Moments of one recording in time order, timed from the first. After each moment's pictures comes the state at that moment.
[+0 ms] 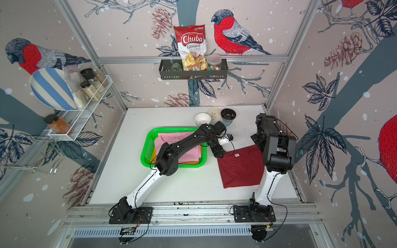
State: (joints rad) left arm -0.87 2.68 2.52 -1.12 0.30 0.34; right arm -0.13 1.99 1.50 -1.16 0.20 1.10
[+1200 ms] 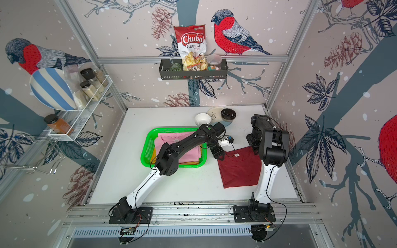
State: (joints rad) left arm -0.87 2.70 2.51 -1.19 0.44 0.34; right arm -0.09 2.13 1.55 -1.14 0.08 1.23
